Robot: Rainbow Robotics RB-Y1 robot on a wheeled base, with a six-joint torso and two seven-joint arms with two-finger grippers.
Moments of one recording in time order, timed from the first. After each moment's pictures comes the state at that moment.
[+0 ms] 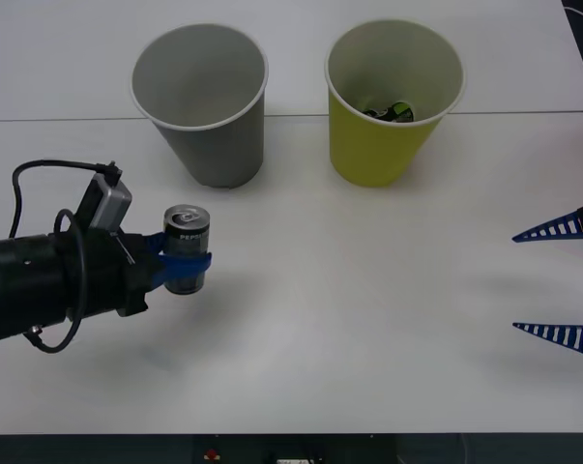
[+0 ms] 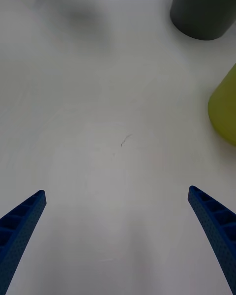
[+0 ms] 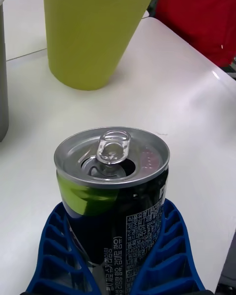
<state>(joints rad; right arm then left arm) 0.26 -1.13 -0.26 -2.01 1.31 -1.13 -0.09 0.11 0.92 -0.08 -2.27 -1.73 -0.77 1.14</state>
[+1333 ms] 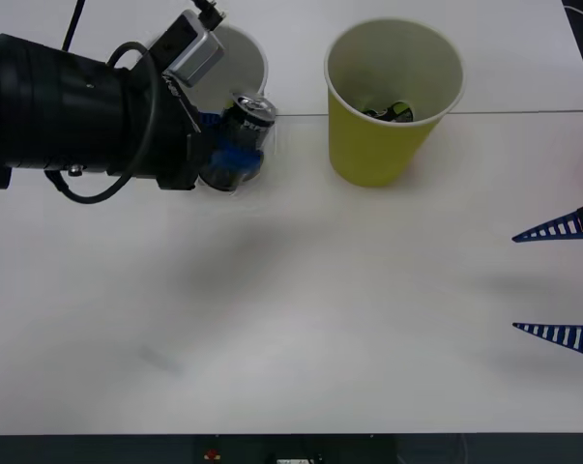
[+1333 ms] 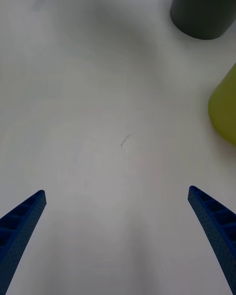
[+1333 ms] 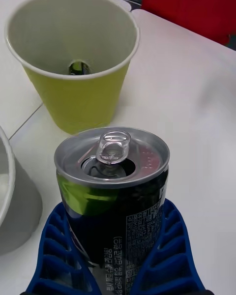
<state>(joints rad) 0.26 -1.13 -0.26 -2.01 1.31 -1.13 -0.09 -0.62 0.80 -0.19 -2.16 -1.91 -1.27 1.40</state>
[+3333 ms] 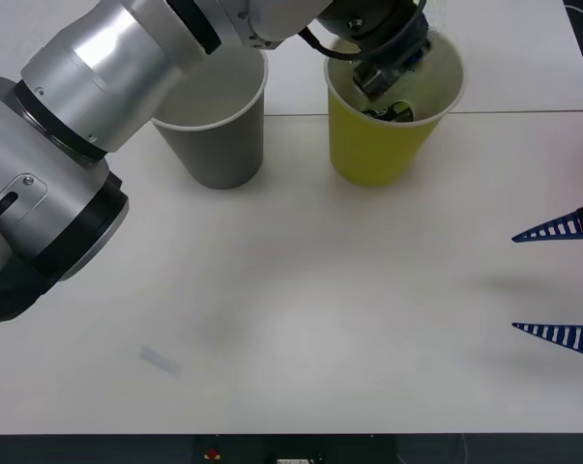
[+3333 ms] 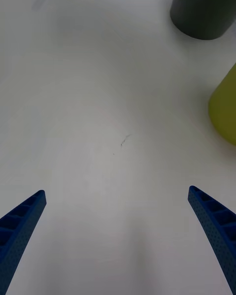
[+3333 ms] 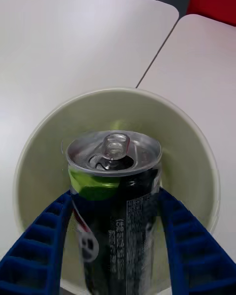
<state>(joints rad) 0.26 -1.13 -0.26 -2.01 1.31 -1.13 -0.09 -1.42 0.27 -0.58 -1.18 -2.32 -1.20 1.40</state>
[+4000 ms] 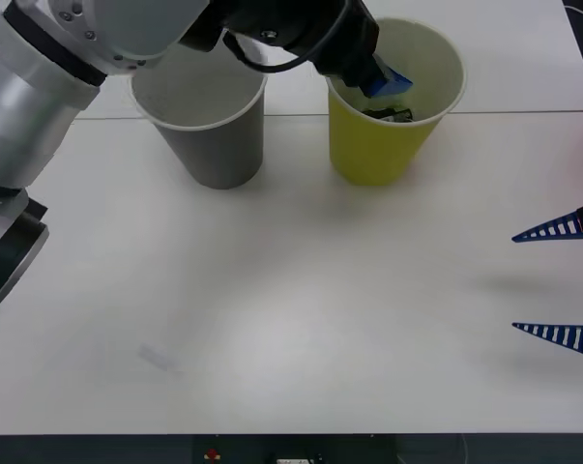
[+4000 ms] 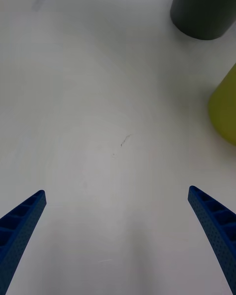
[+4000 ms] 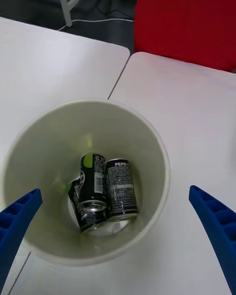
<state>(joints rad) 0.26 -1.13 -0.26 -2.01 1.31 -1.13 -0.09 -1.17 0.49 -0.46 -1.55 -2.05 -1.18 1.21</state>
